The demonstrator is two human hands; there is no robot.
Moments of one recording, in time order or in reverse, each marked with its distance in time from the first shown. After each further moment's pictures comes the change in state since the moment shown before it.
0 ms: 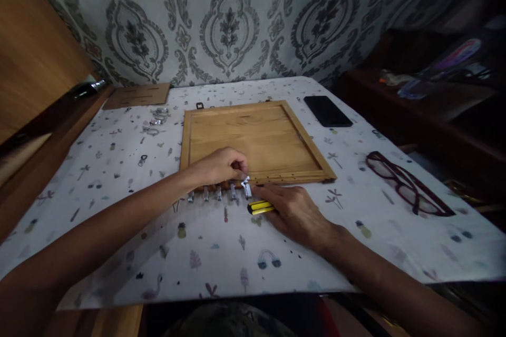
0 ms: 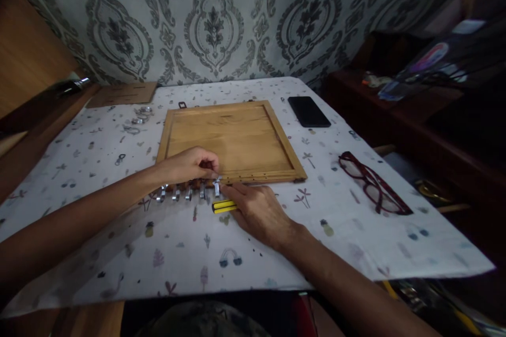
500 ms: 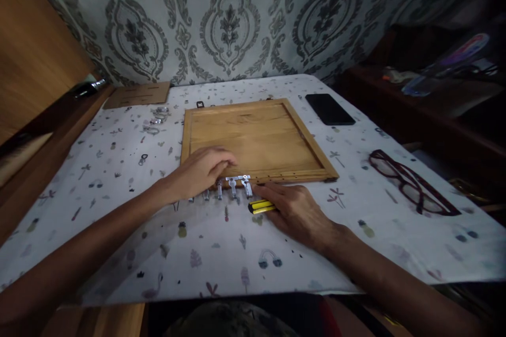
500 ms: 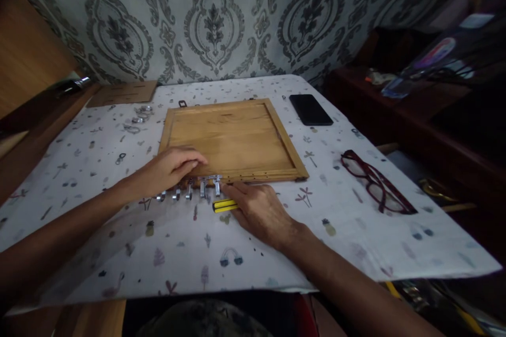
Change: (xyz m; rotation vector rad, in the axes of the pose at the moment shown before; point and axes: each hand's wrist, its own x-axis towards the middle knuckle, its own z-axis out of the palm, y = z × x) left_hand -0.045 -0.002 -0.007 0.355 0.258 0.208; right_hand 0.000 0.000 0.000 0.002 0.027 -0.024
